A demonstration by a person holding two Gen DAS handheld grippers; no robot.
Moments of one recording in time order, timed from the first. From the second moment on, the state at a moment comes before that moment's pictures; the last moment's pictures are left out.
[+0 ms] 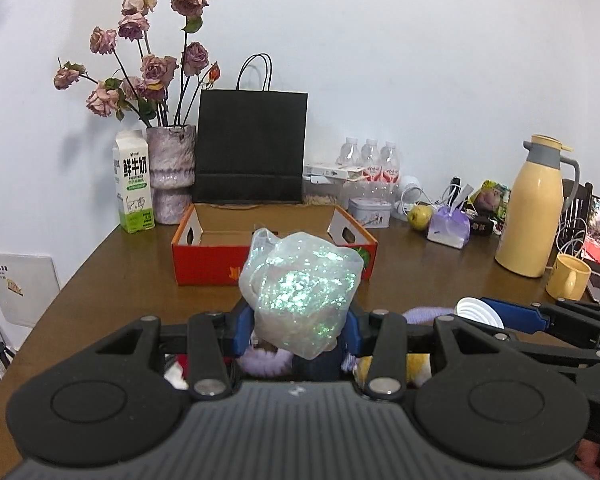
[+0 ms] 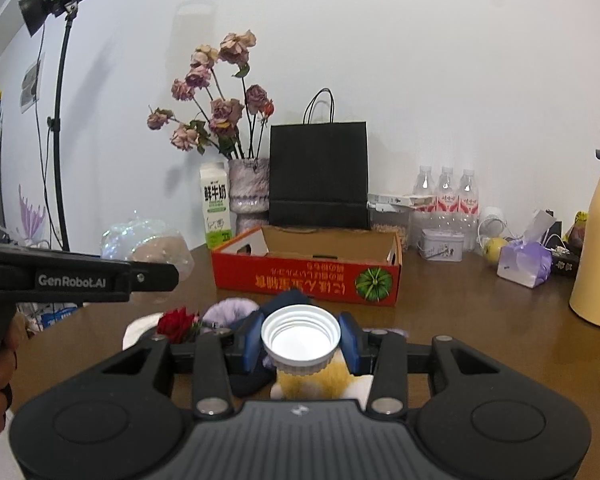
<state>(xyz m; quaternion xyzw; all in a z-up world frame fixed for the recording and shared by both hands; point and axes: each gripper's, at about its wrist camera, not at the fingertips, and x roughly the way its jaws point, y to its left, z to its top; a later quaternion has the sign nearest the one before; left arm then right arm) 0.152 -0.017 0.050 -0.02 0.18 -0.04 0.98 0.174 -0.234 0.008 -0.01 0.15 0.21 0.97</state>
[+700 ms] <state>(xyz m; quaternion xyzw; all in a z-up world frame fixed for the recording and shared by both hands) 0.250 -0.012 0.079 -0.03 0.21 -0.03 0.98 0.276 -0.206 0.049 -0.02 0.16 0.21 0.97</state>
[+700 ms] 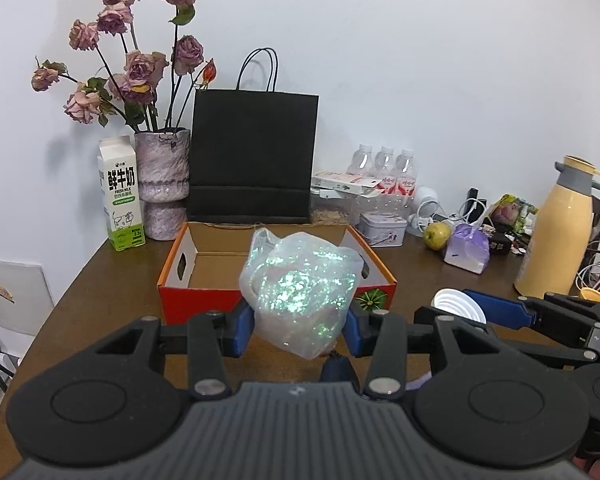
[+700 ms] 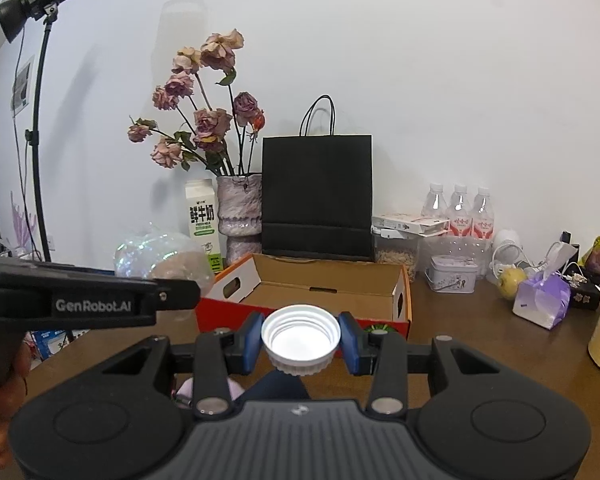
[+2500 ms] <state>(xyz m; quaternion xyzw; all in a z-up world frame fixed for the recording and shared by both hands) 0.535 0.011 0.068 -0.03 0.30 0.07 0.95 0.588 -0.146 0.023 -0.02 0.31 0.14 0.94</state>
